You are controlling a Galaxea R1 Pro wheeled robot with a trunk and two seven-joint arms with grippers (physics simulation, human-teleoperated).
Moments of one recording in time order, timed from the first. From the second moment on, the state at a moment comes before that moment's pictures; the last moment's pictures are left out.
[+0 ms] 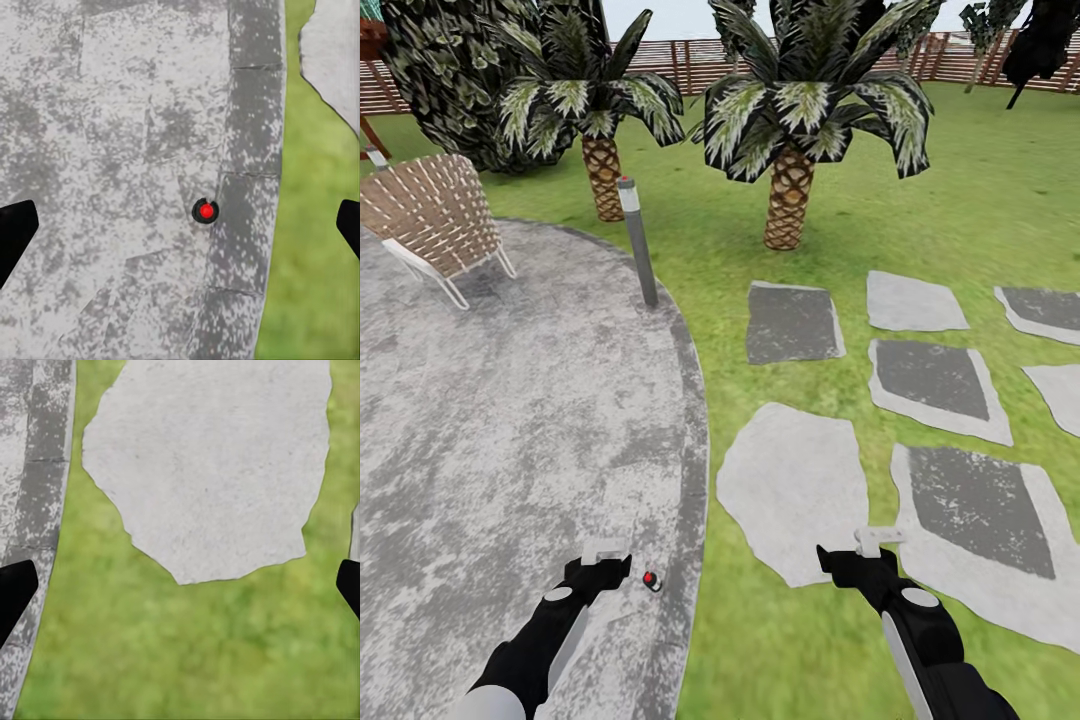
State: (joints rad) left arm -0.50 0.00 0.03 -0.65 0.00 0.13 0.01; right arm -0.19 0.00 0.01 -1.50 0.01 0.62 0.01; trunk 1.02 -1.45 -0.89
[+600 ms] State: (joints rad) left arm -0.50 0.00 0.04 -0.65 0.00 0.13 0.01; right arm -0.19 0.00 0.01 -1.50 0.01 0.62 0.01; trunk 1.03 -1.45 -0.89
